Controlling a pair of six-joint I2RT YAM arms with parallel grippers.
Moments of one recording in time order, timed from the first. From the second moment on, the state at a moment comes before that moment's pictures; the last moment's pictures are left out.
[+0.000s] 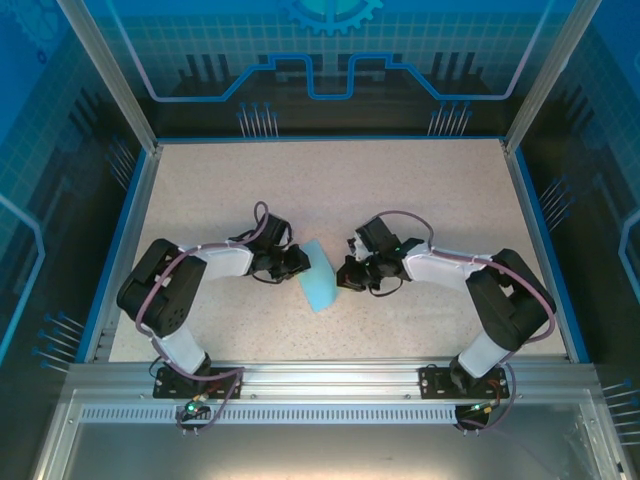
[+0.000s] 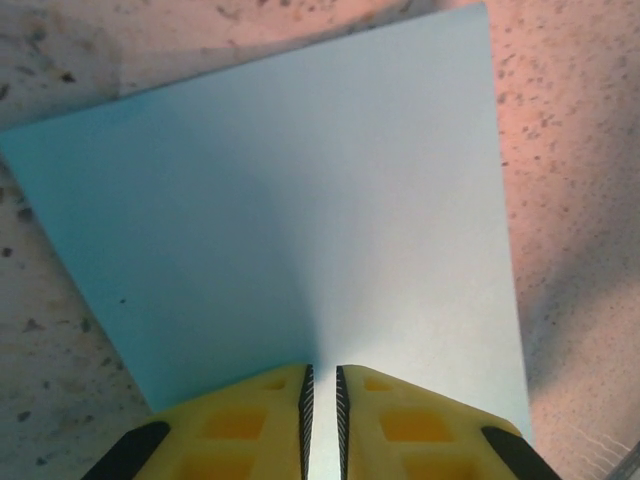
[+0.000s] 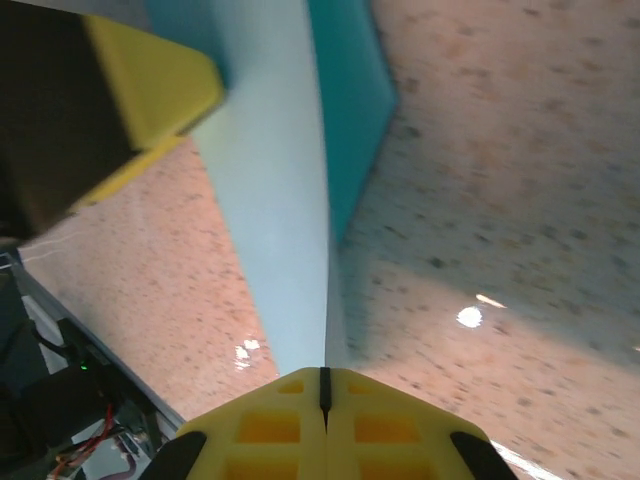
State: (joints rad) left arm -0.44 1.72 0.80 -0.11 0.38 -0.87; right arm 0.64 1.62 0.86 -0.29 -0.50 0.79
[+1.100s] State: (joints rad) left arm -0.44 1.72 0.80 -0.11 0.38 -0.87; right arm 0.72 1.84 0.95 -0.06 -0.42 0.95
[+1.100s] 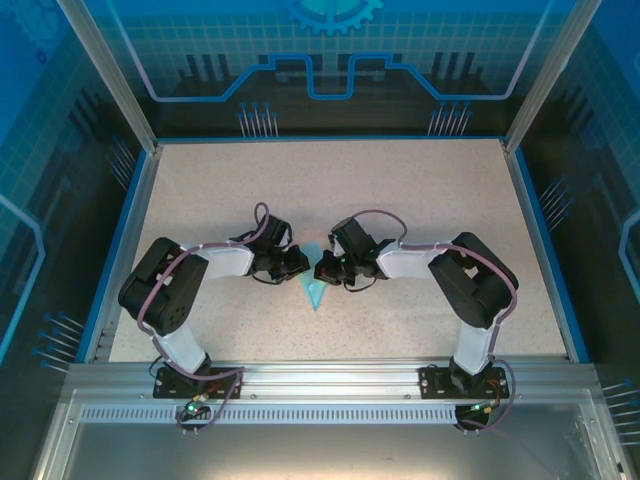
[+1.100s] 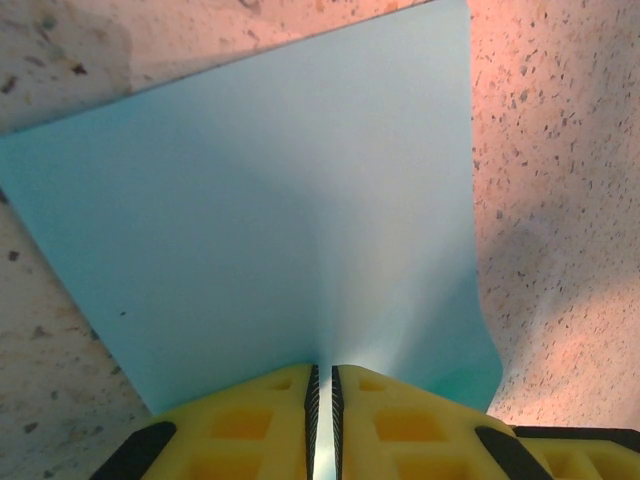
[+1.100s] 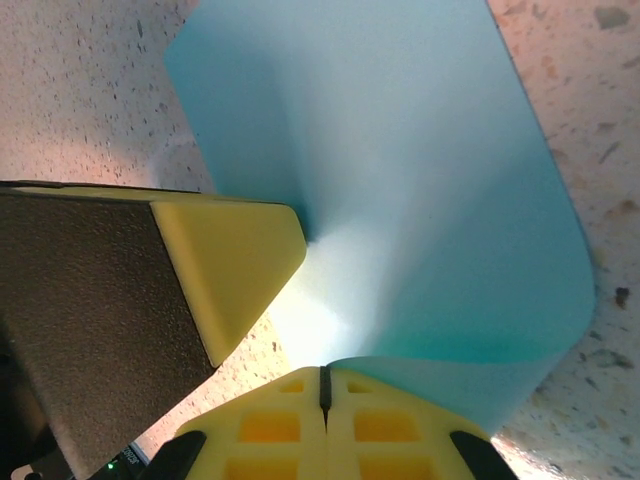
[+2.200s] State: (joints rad) left arm -0.44 1.72 0.80 -0.11 0.38 -0.87; right arm 0.73 1.90 0.99 -0.07 -0.42 0.94
